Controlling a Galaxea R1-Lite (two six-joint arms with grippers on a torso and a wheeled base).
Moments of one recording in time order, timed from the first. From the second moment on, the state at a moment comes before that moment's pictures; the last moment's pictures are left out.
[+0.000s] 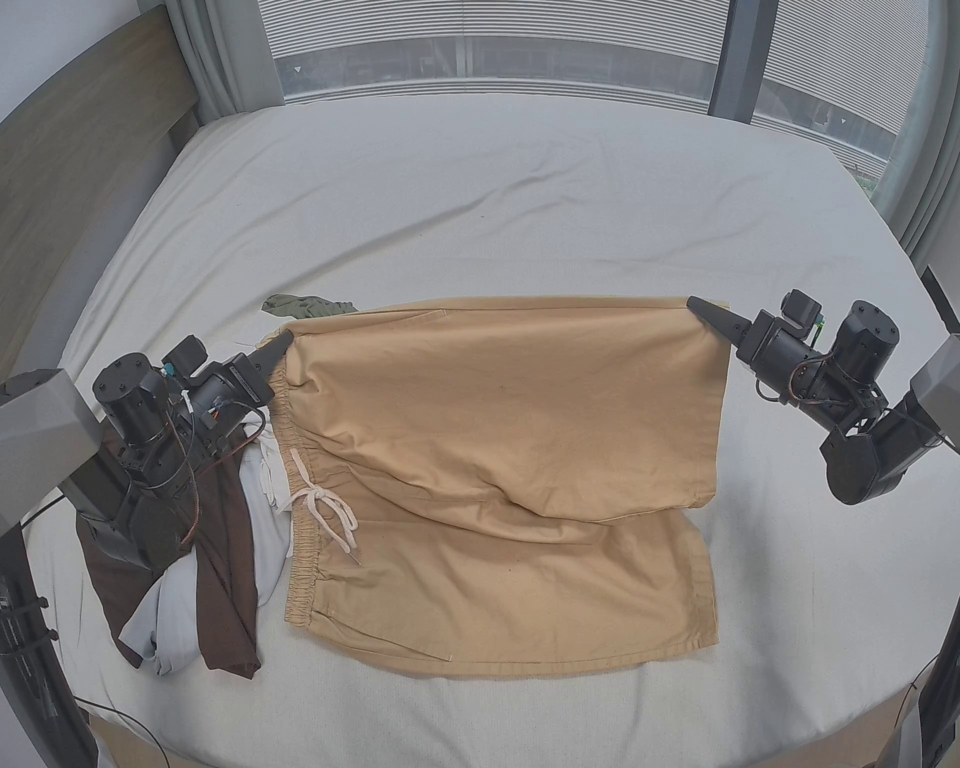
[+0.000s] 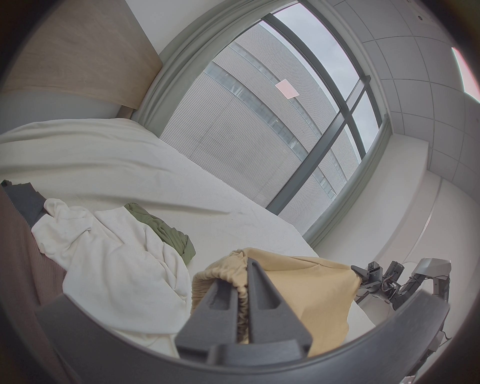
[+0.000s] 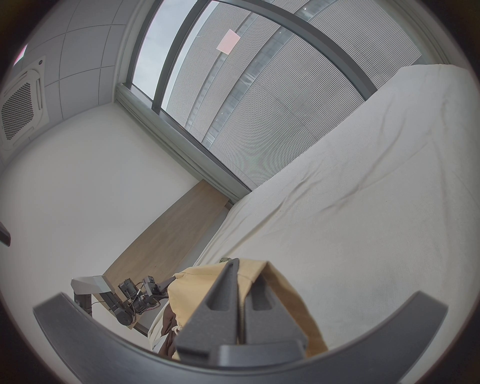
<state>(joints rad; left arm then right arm) -0.07 2.13 -0.80 -1.55 -0.37 -0.55 0.09 2.11 -1.00 -1.37 0.63 0.68</state>
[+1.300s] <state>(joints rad) -0.07 2.26 -0.93 -1.55 -0.31 -0.57 0.09 2.27 -1.20 -1.34 0.62 0.71</state>
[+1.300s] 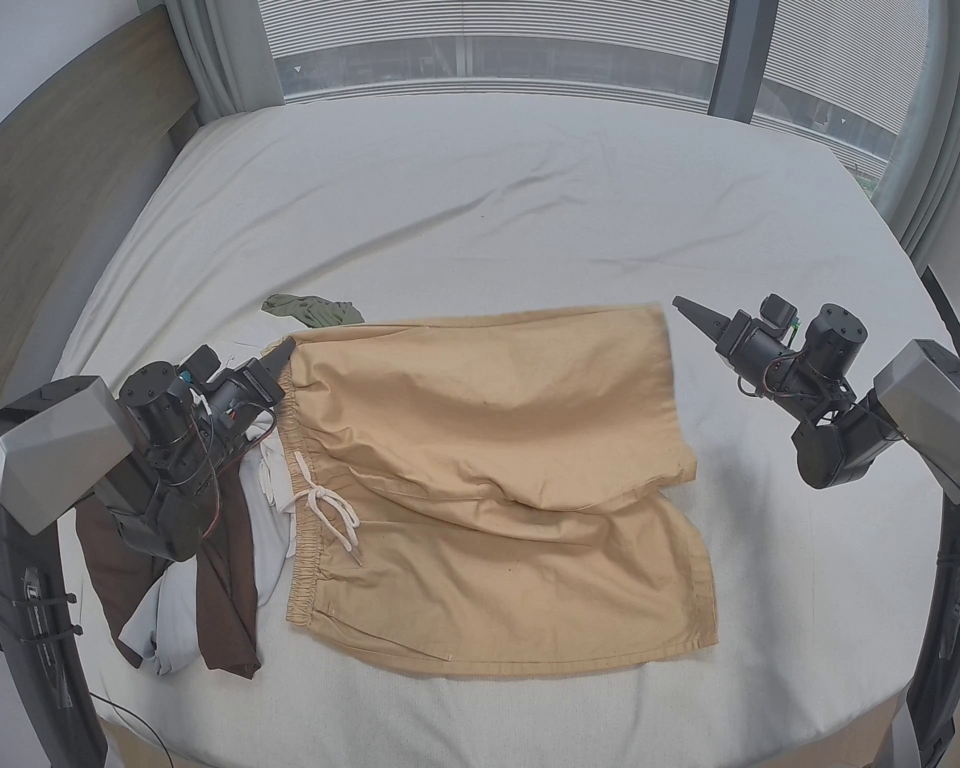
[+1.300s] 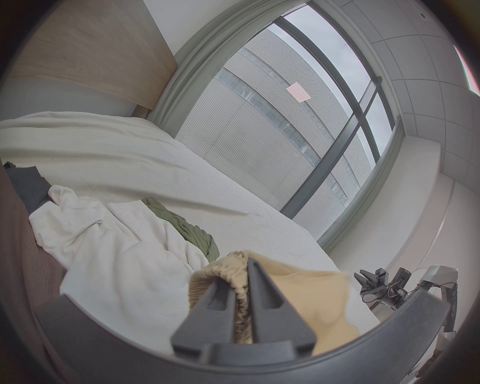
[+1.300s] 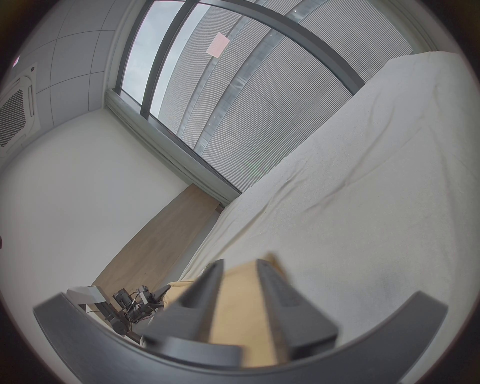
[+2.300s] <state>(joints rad) -0.05 2.12 -0.48 -1.55 -0.43 -0.45 0.05 2.02 -0.52 -1.33 0.62 0.48</state>
